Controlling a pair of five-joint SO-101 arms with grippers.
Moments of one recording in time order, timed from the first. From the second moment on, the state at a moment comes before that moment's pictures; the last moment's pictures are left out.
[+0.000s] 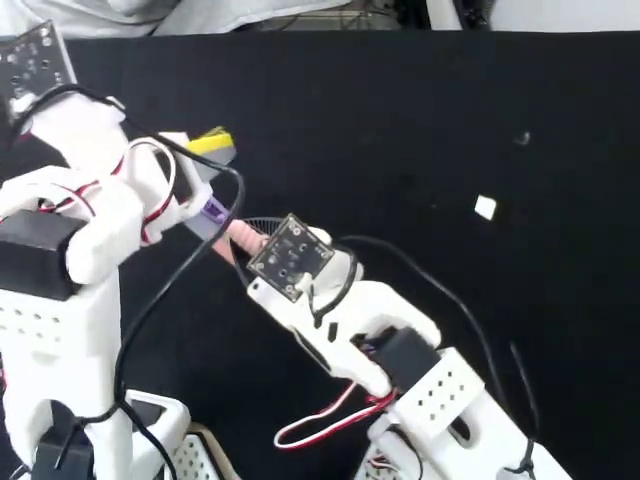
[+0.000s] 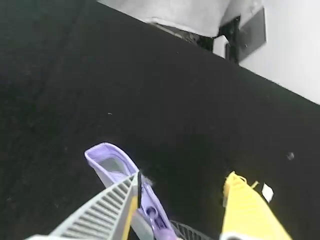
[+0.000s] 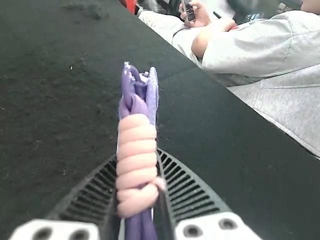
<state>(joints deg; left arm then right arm) 6.1 -29.0 -21.6 100.1 30.1 -39.8 -60.8 61.8 31.5 16.8</state>
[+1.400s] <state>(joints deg) 17.8 -31.1 -5.6 100.6 44.5 -37.0 -60.0 63.0 28.3 16.8</state>
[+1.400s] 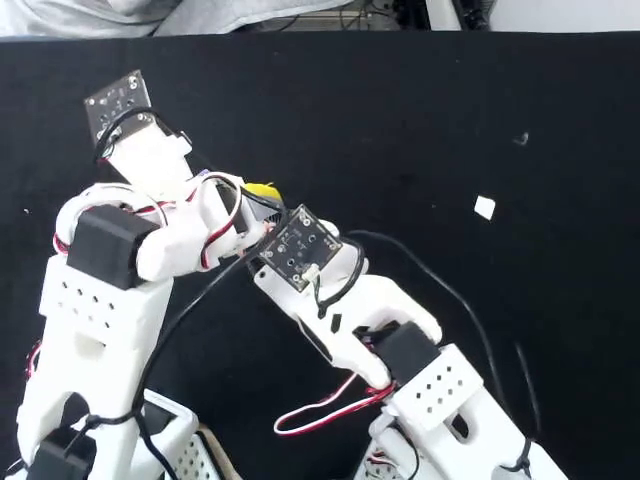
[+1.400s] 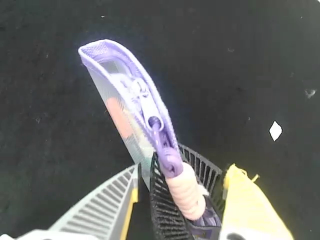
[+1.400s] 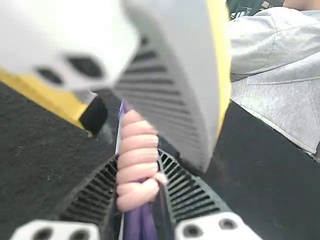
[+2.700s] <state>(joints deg) 11.9 -34.9 -7.2 100.3 37.4 -35.9 -59.9 63.8 28.3 16.8</state>
